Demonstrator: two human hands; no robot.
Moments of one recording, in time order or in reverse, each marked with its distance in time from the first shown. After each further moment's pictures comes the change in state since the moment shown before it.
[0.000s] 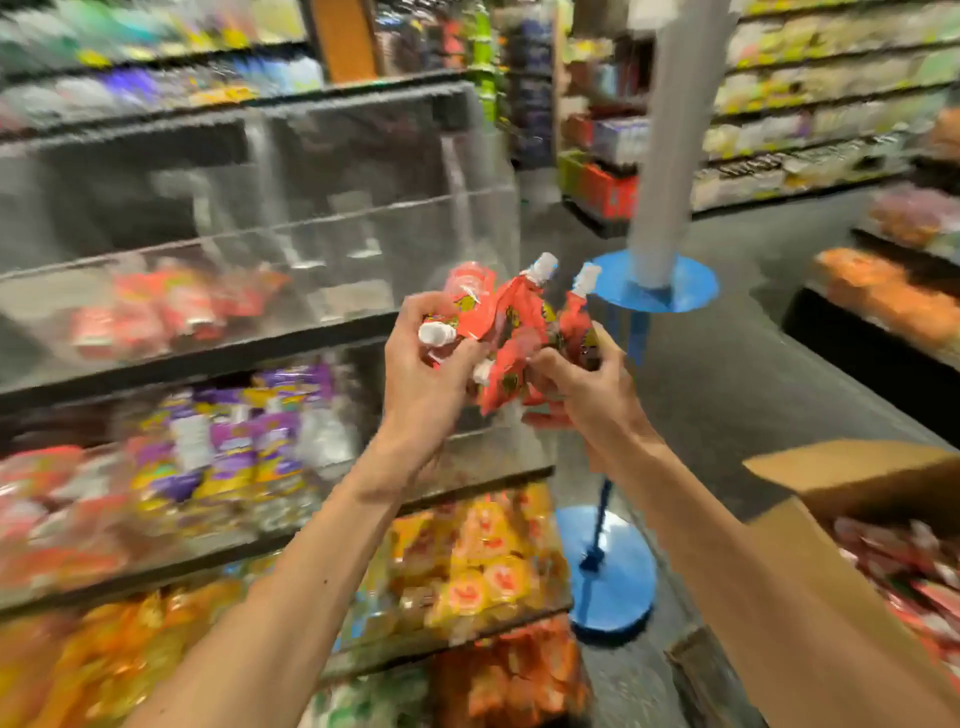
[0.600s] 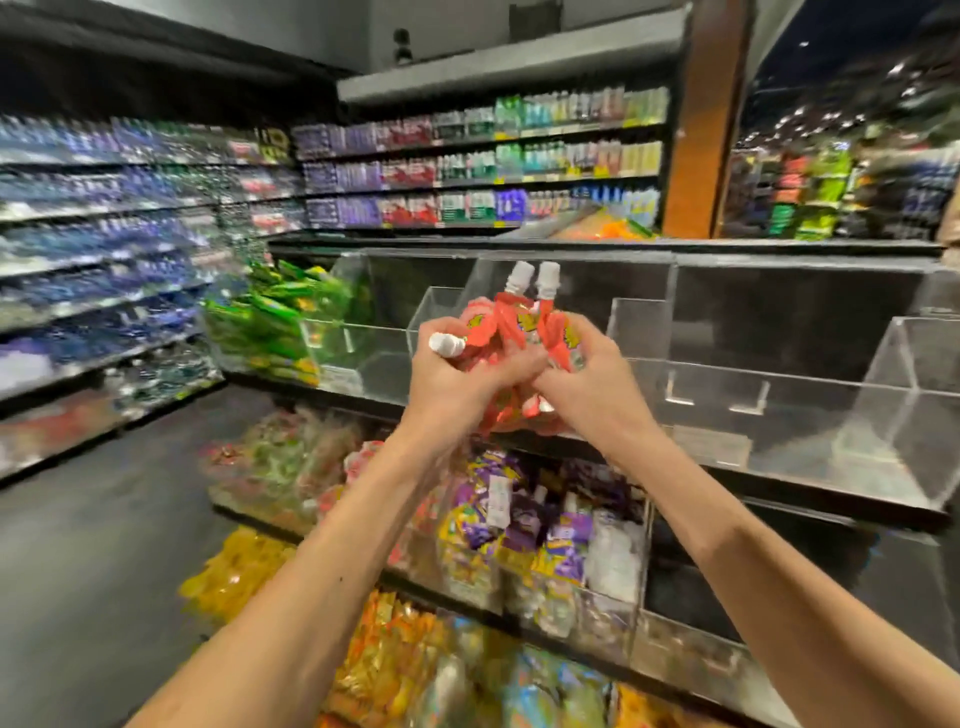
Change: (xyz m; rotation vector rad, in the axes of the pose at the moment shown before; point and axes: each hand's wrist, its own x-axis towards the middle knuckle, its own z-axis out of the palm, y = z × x) left_hand 0.028 0.116 -0.254 0.054 0.528 0.036; right_hand 0.028 -0.068 0.317 -0.260 -0.615 -0.443
